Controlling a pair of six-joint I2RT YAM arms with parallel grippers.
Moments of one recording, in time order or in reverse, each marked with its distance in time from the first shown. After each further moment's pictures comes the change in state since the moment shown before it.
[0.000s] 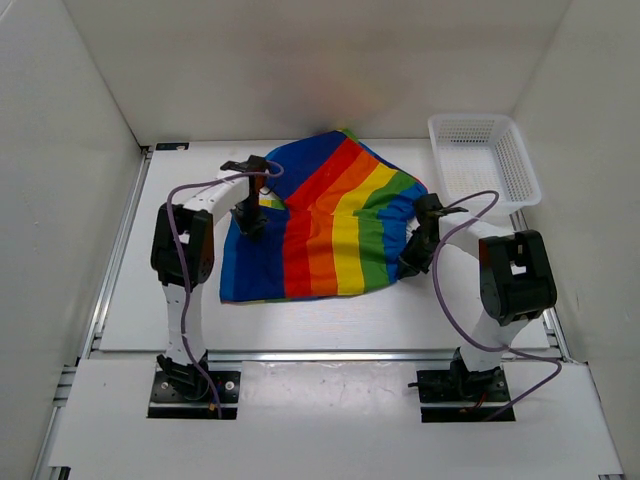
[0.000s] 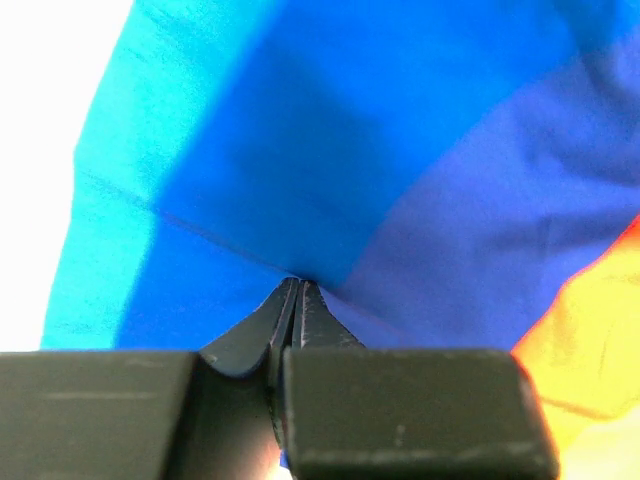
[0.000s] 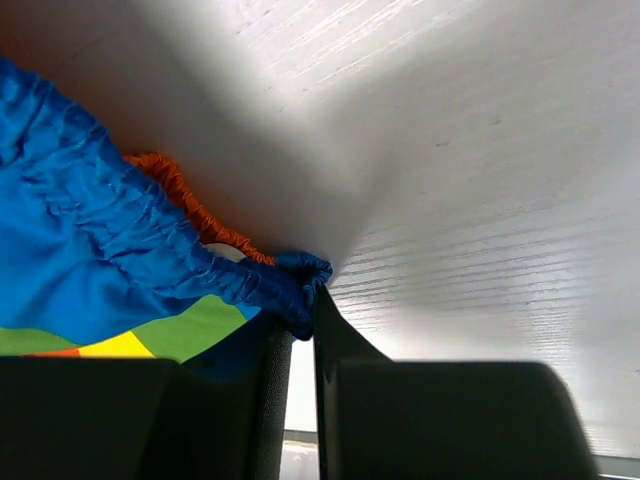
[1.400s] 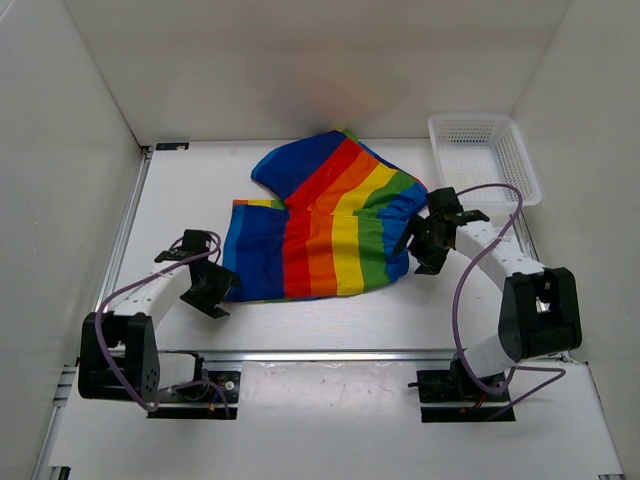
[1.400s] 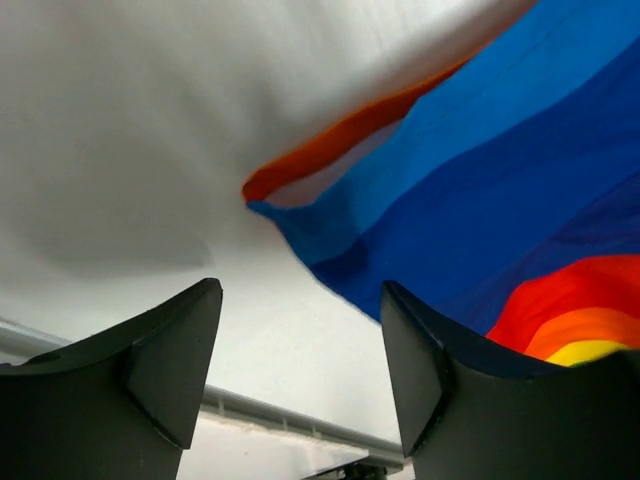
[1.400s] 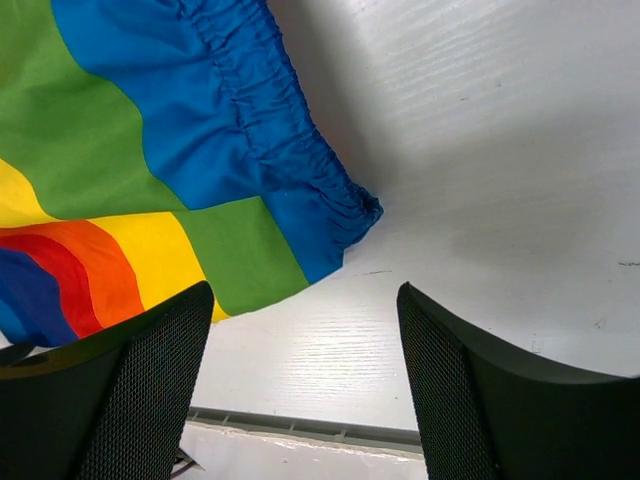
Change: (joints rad) left arm 0.236 -0.844 -1.009 0.288 0.284 -0.312; right arm -0.008 -0.253 -0.040 0.007 0.003 -0.065
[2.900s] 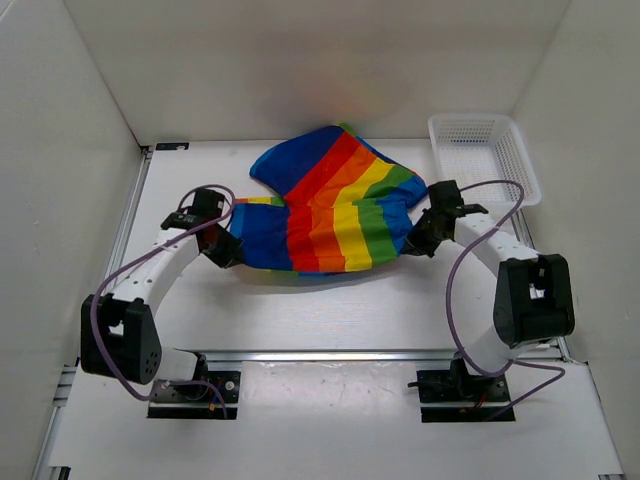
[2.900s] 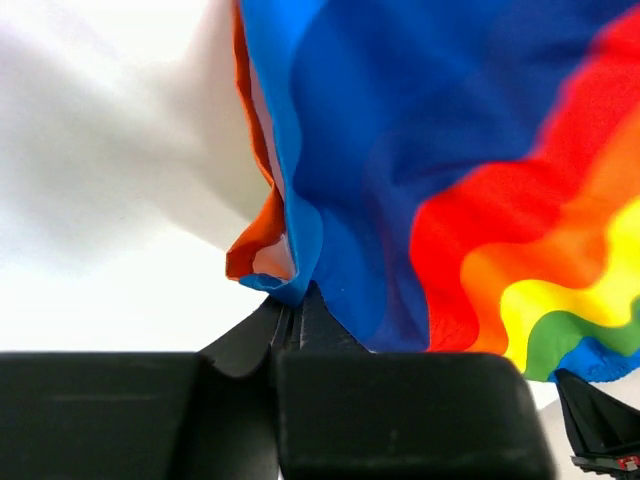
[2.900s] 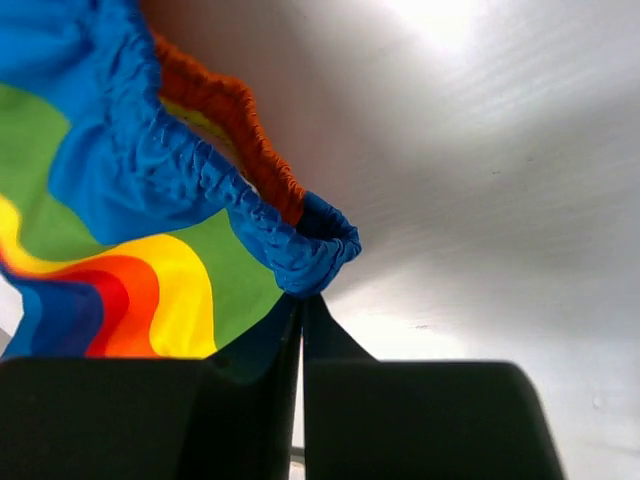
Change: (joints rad) left arm -0.114 0.116 0.333 -0.044 -0.072 0.075; right arm -0.034 0.087 0.022 0.109 -0.021 0.113
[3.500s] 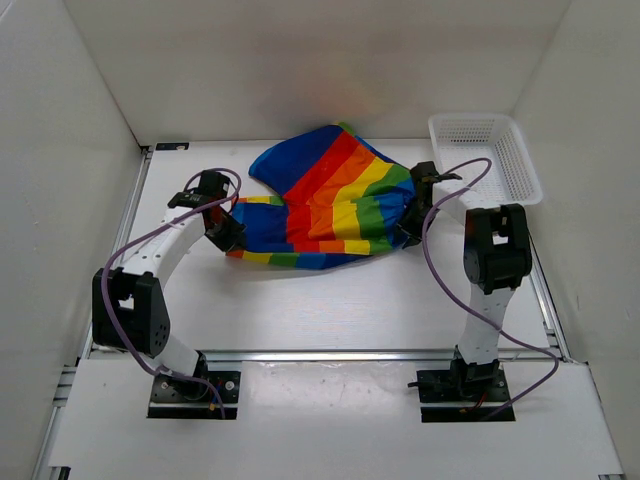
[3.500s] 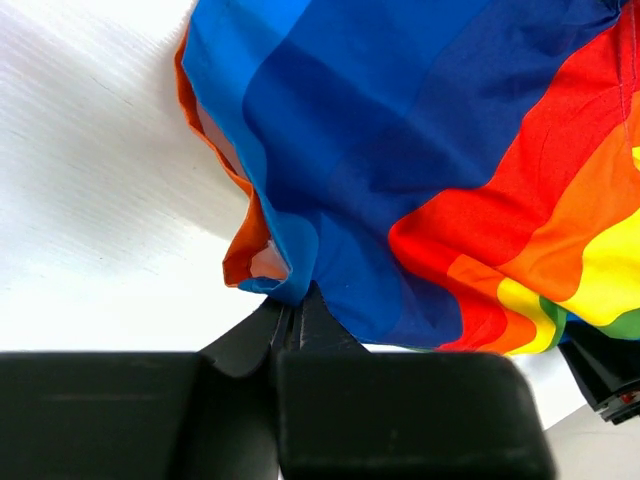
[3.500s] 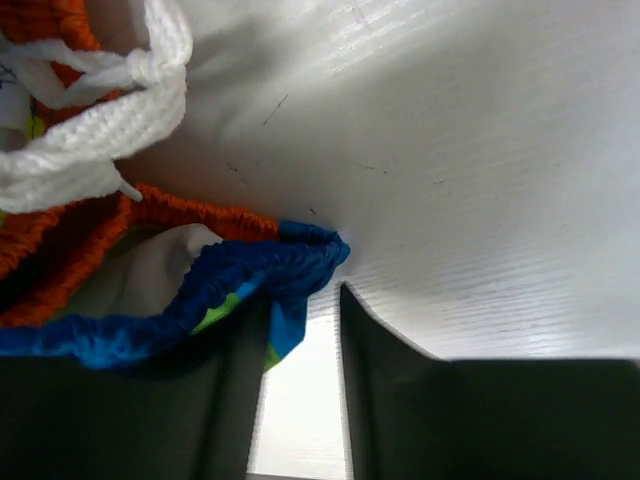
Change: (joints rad) left arm -0.001 0.149 0.193 -0.042 -0.031 0.057; right arm 0.002 0.438 0.437 -0.229 0.071 -0.115
